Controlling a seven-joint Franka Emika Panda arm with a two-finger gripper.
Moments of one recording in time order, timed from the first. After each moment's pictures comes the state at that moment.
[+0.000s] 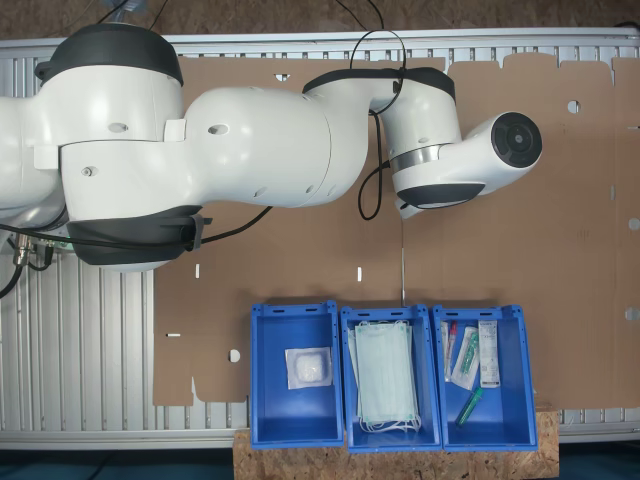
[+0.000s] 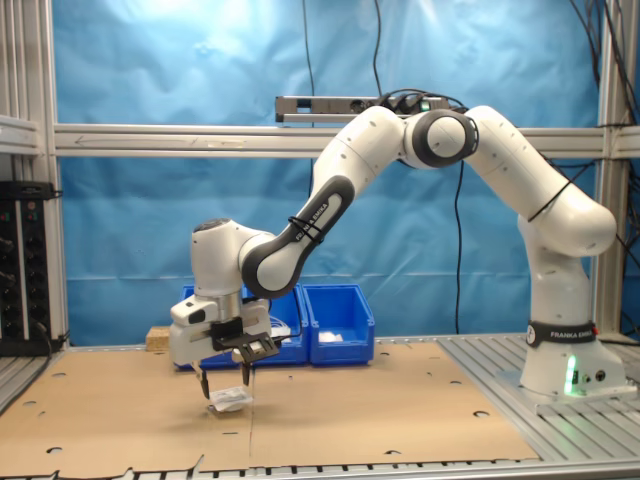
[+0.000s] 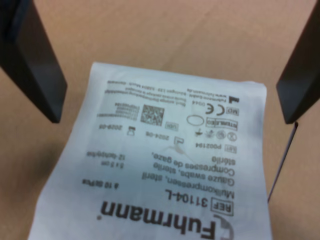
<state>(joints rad) 0.00 0.77 0.01 -1.60 -0.18 2.31 -1.12</state>
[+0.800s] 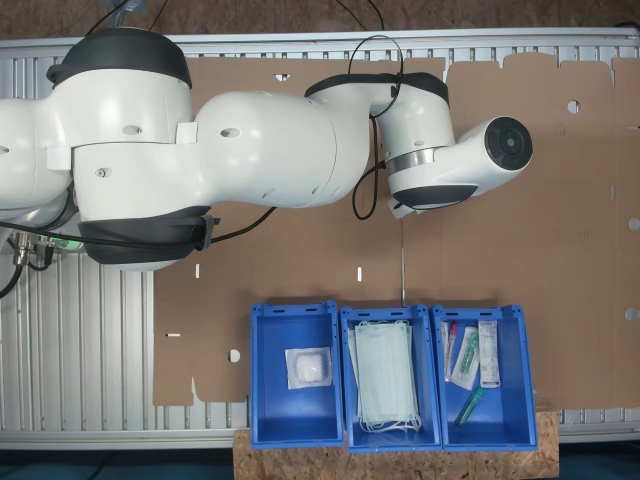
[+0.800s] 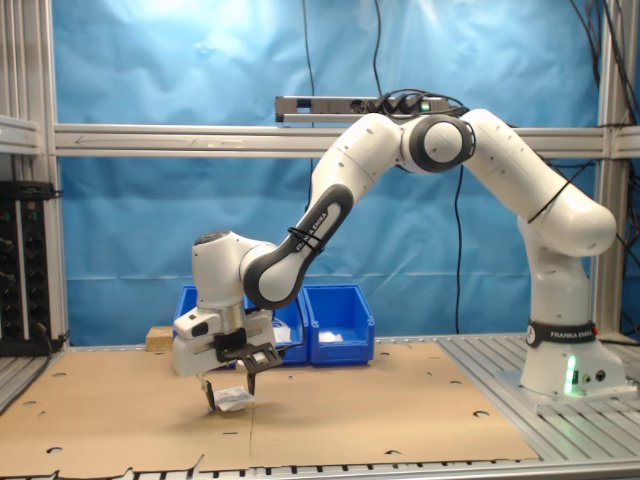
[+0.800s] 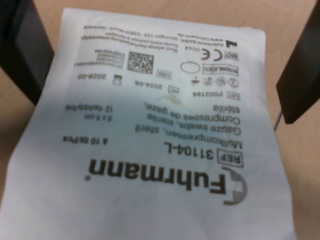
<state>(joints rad) 0.00 0.81 0.01 -1.60 -0.18 2.31 -1.11</state>
